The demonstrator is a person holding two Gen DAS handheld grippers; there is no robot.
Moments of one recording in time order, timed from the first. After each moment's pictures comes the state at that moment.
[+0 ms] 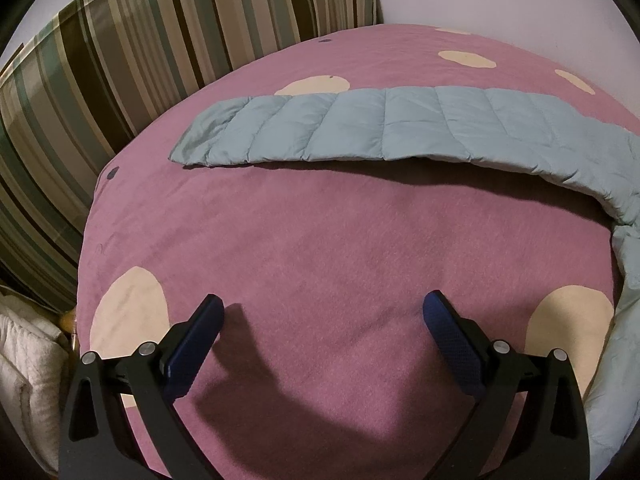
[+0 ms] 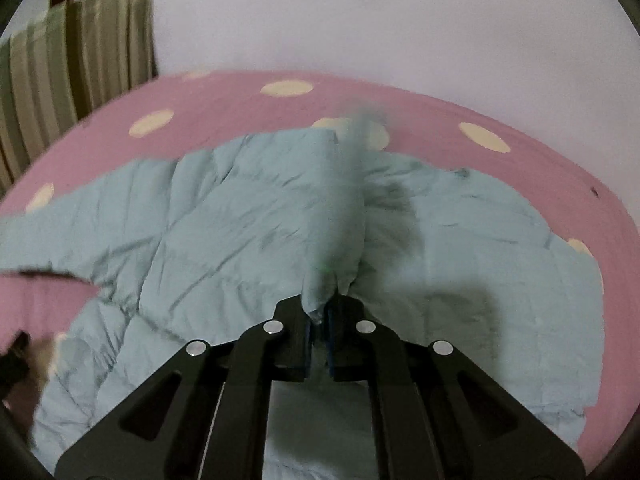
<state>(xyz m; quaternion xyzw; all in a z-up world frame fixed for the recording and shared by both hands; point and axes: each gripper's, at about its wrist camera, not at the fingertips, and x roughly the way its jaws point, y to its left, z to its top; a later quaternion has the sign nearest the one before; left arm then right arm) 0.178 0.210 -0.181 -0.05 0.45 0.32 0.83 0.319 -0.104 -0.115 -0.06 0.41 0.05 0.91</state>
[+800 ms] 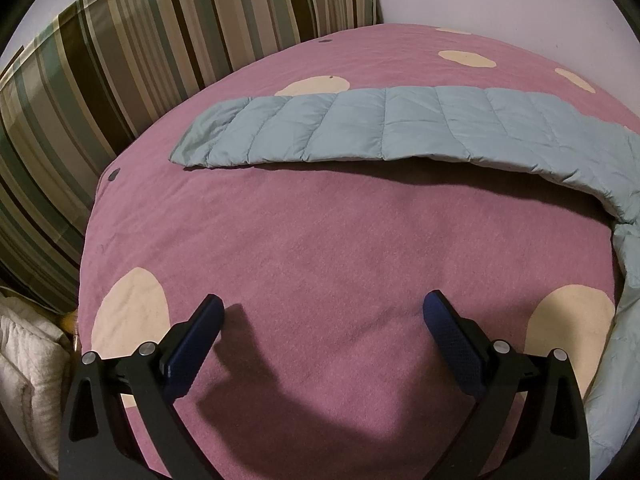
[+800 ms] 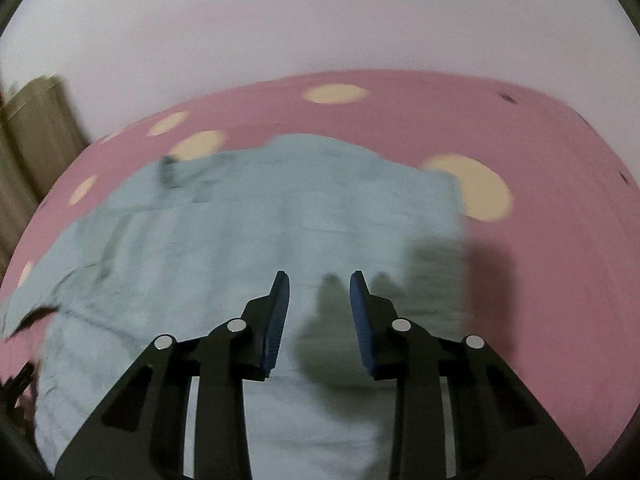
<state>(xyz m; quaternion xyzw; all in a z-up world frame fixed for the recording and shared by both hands) 0.178 0.209 -0.181 -0.05 0.46 0.32 0.83 0.265 -0.314 -0.103 0.10 0.42 -0.06 0.90</state>
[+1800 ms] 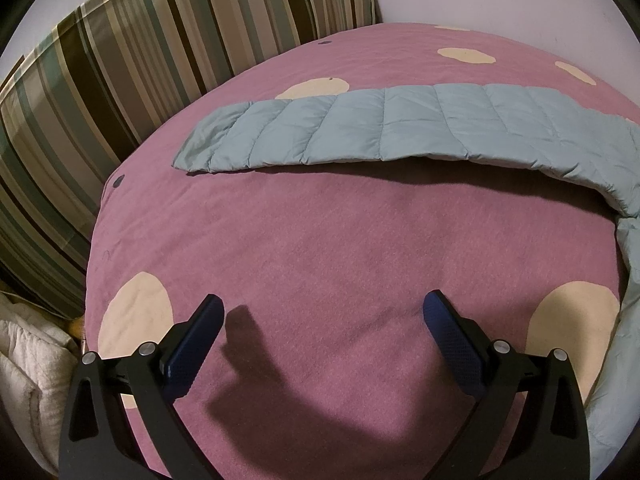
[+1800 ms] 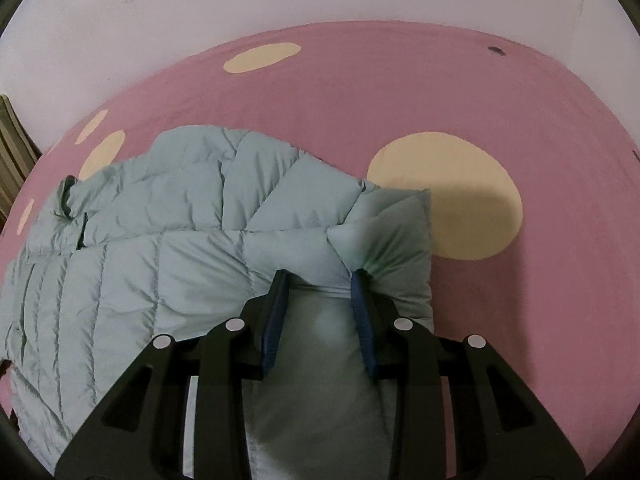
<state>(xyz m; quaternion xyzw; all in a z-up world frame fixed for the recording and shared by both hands) 0.180 0.209 -0.181 -0.03 0.46 0.33 0.83 0.365 -0.369 -0.149 0.11 0.47 -0.09 0.87</state>
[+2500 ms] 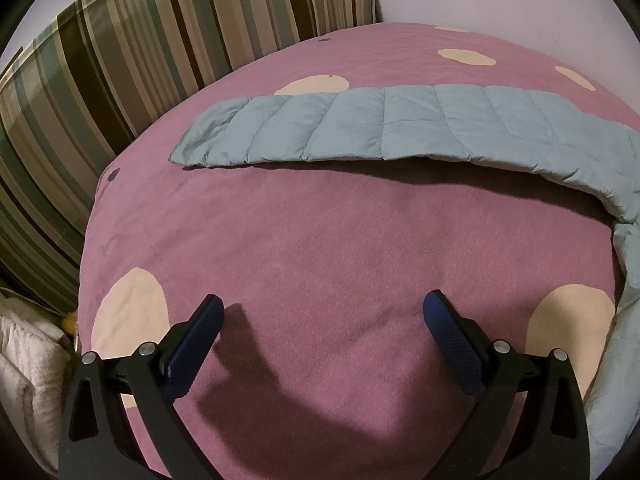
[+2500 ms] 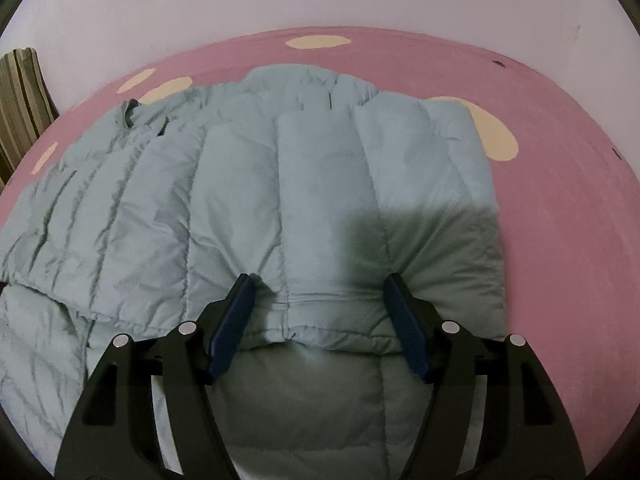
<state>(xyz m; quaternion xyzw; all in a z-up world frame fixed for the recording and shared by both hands) 0.179 0.211 -0.181 -0.05 0.46 0.32 0.83 0.276 -0.275 -0.158 0.07 0.45 -0.09 0.89</state>
